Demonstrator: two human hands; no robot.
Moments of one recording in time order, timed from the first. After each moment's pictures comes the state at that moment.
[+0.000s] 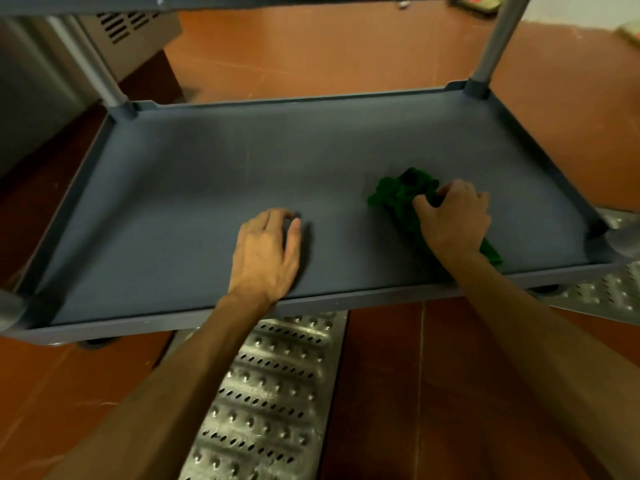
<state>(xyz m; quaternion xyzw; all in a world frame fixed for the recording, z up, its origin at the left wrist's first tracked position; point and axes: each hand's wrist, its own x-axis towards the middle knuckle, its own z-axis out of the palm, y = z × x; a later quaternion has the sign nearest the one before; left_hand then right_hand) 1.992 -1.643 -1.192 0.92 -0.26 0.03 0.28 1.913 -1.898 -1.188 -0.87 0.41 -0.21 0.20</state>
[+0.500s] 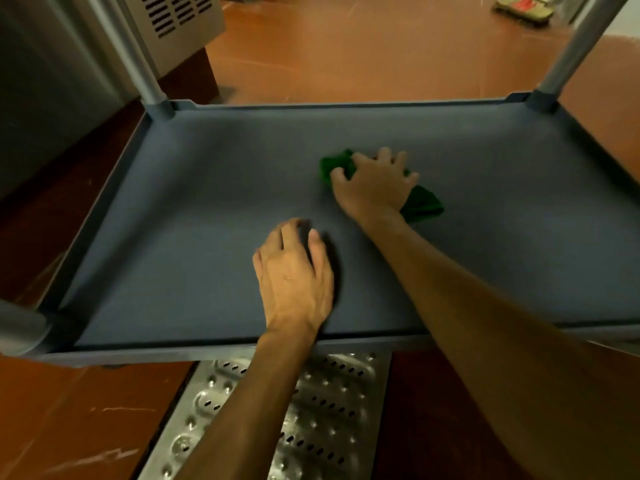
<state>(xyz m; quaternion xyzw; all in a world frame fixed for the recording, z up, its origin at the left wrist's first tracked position) 2.002 -1.632 -1.193 0.93 -0.10 0.05 0.36 2.088 -1.787 -1.189 -0.94 0.31 -0.11 0.10</state>
